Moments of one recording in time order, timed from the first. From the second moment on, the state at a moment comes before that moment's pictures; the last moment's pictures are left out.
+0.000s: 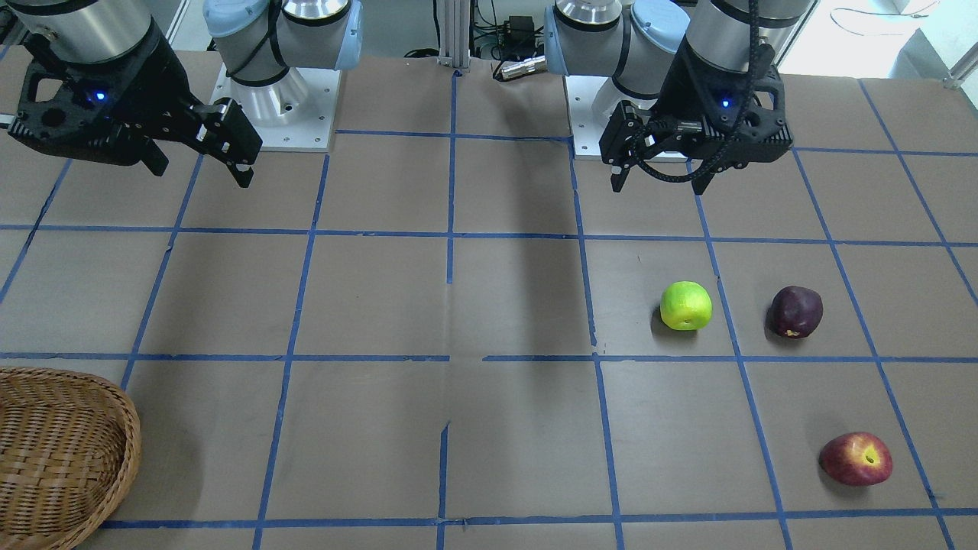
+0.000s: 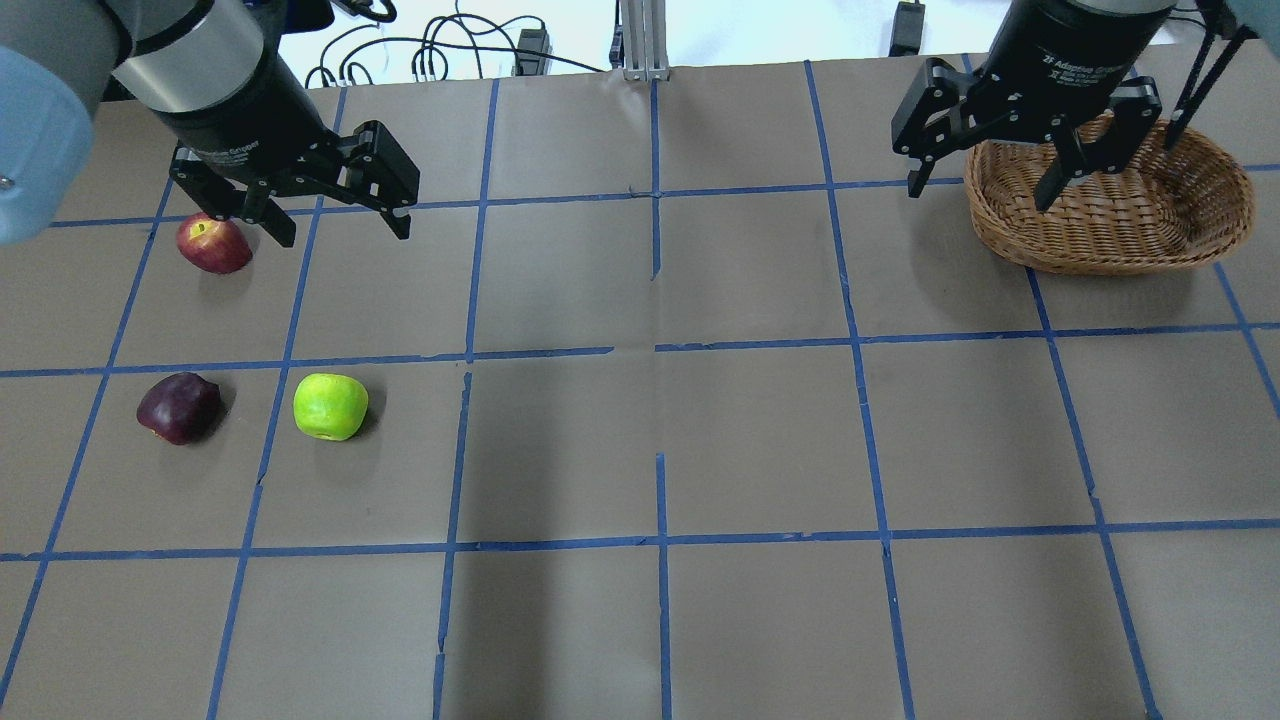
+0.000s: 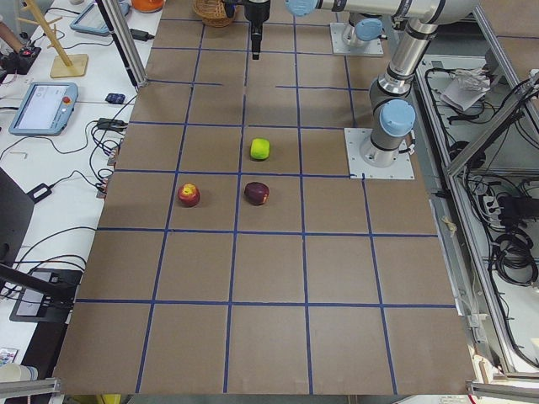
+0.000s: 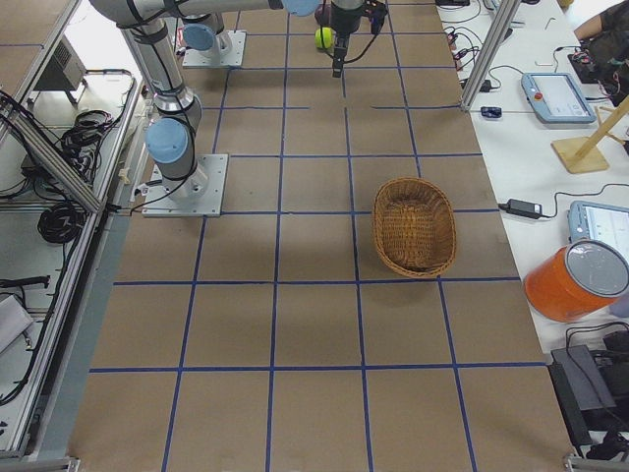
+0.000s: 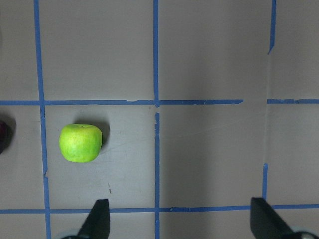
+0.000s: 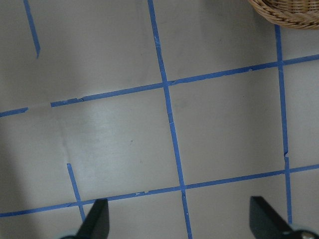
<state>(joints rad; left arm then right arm) -1.58 -1.55 -1.54 -1.58 1.54 -0.02 1.54 -1.54 1.43 -1.42 -1.53 0.13</state>
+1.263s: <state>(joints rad) -1.42 -1.63 -1.68 -1.42 1.54 0.23 1.53 -1.55 1.44 -1.41 -1.55 0.14</state>
